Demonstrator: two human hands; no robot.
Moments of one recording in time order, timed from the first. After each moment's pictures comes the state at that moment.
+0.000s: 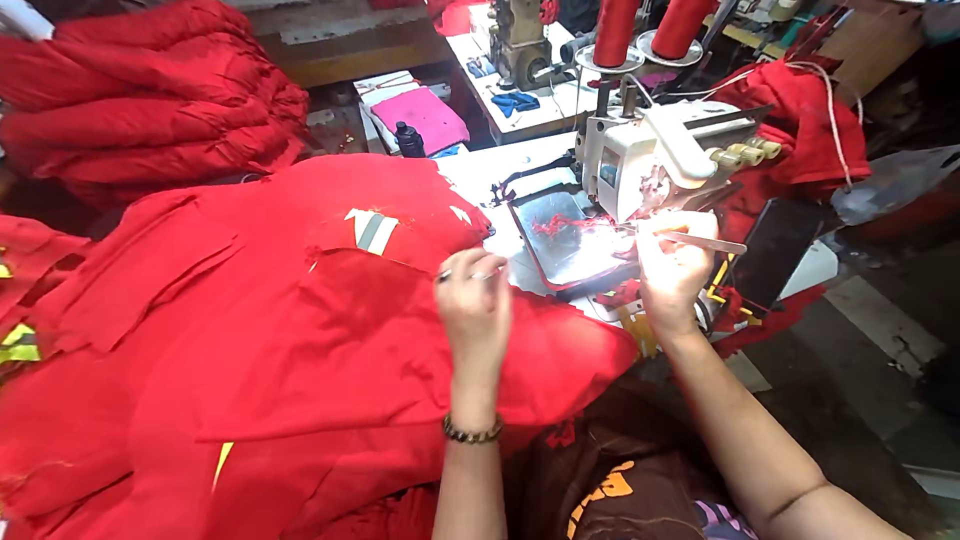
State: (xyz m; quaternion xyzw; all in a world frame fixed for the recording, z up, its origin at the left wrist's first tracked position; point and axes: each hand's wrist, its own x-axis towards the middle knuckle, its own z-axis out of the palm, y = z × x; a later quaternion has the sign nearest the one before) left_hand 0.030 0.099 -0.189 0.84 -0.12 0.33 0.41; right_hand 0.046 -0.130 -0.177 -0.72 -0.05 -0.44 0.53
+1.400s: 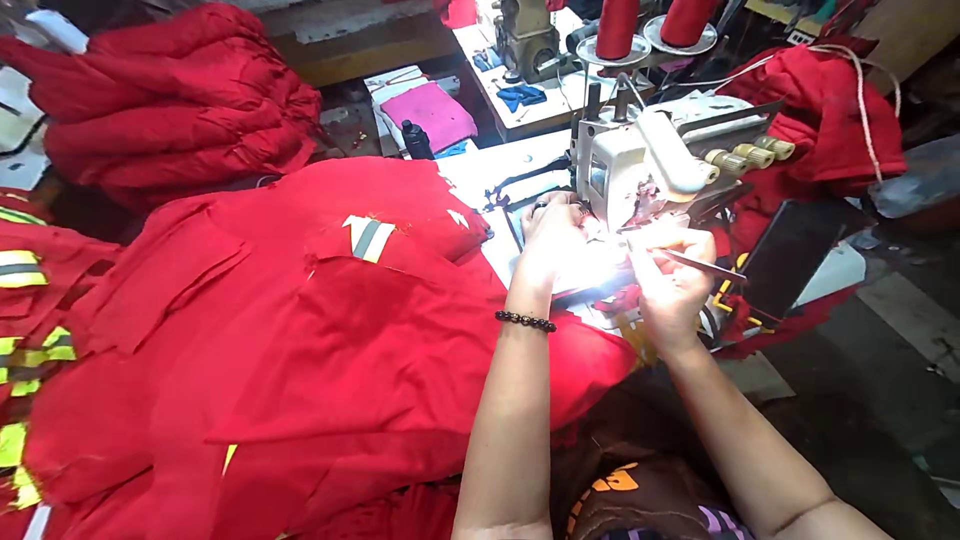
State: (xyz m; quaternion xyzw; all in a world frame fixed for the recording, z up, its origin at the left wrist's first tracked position) left_hand 0.105 0.013 -0.137 0.88 -0.21 -0.01 0.42; right_hand 0.042 -0.139 -0.189 -0.70 -0.07 -0.39 0.59
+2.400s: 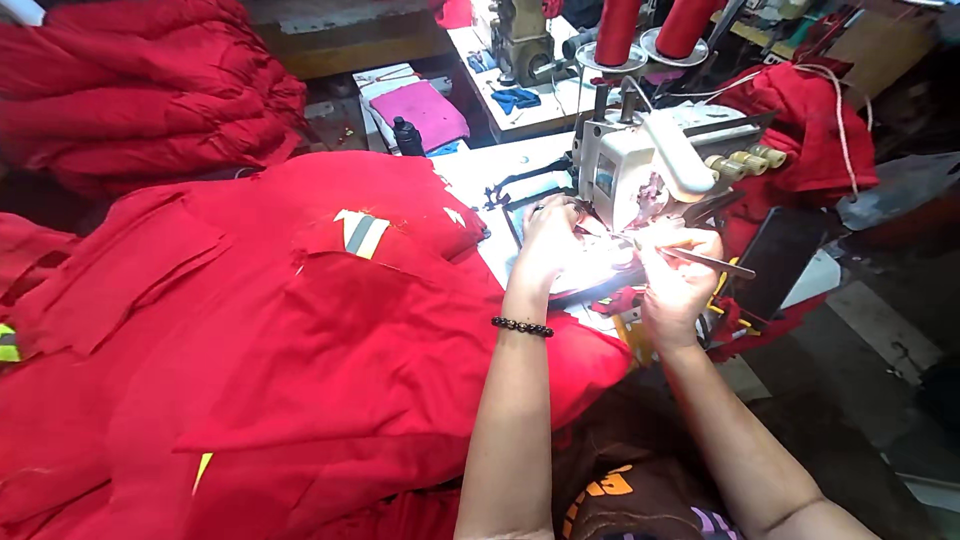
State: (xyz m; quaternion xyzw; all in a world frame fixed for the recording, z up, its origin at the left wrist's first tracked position) left_hand 0.105 0.020 -0.138 0.87 -0.24 0.00 0.43; right_hand 0.049 -0.142 -0.192 -0.63 -0.08 -0.40 0.66
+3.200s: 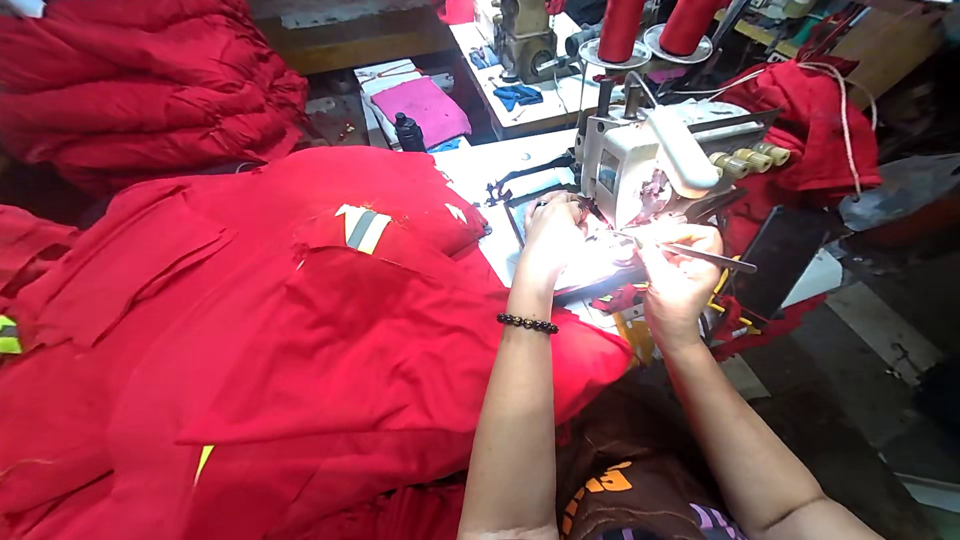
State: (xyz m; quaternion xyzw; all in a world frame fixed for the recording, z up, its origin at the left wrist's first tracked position) left_hand 0.104 0.016 -0.143 0.87 -0.22 0.02 0.45; right_hand 0.050 -0.145 -0.193 -0.64 -0.08 -0.39 0.65
